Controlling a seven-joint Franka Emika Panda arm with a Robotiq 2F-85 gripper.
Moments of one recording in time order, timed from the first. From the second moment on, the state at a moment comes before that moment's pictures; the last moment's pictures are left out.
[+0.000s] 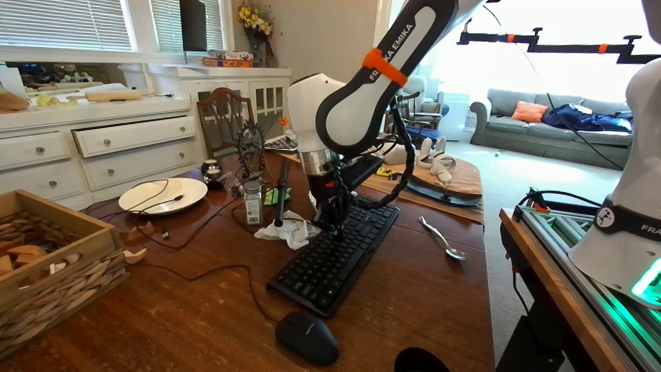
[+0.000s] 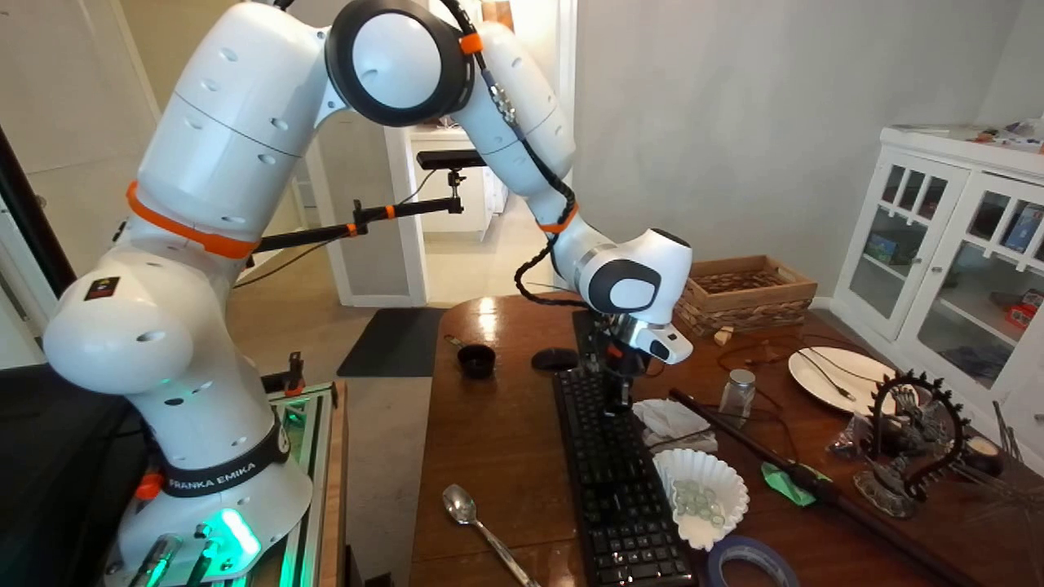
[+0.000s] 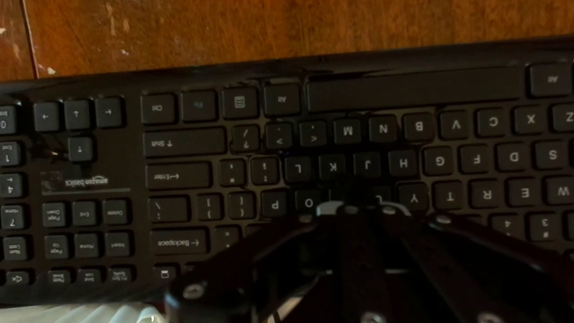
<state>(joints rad) 0.08 0.62 -0.05 -1.95 0.03 2.34 0.34</state>
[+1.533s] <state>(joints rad) 0.08 0.65 -0.05 -1.91 0.03 2.33 0.34</state>
